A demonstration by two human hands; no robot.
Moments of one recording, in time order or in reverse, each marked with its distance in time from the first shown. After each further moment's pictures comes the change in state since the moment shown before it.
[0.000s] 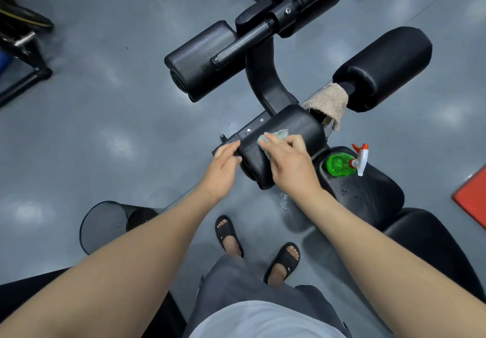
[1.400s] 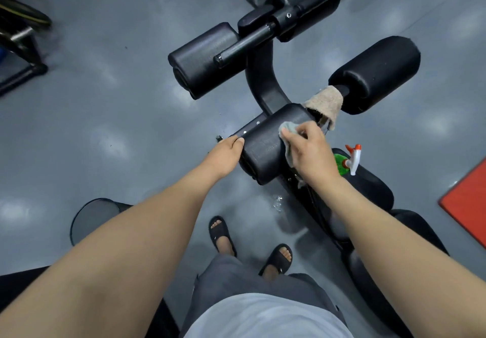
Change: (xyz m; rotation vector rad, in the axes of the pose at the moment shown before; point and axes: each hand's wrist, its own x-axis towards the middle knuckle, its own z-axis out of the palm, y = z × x) left_hand 0.028 0.018 -0.007 0.331 -0.068 -0.099; right_hand 0.007 0.025 -0.039 -0.107 -0.005 0.021
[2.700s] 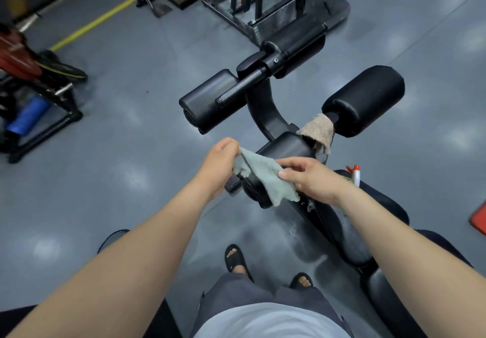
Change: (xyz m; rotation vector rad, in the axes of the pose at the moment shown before) left_hand -0.059 0.078 -0.041 -0.581 0.135 0.099; right_hand 0.007 -0.001 -0.047 1.182 -0.617 0.589
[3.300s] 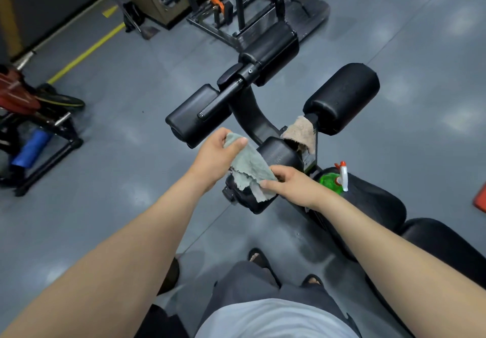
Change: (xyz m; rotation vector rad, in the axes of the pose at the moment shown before) left_hand 0.004 0.041 0.025 0.327 -0.035 0.204; right_hand -0.021 -0.009 0.011 -0.313 0.079 -0.115
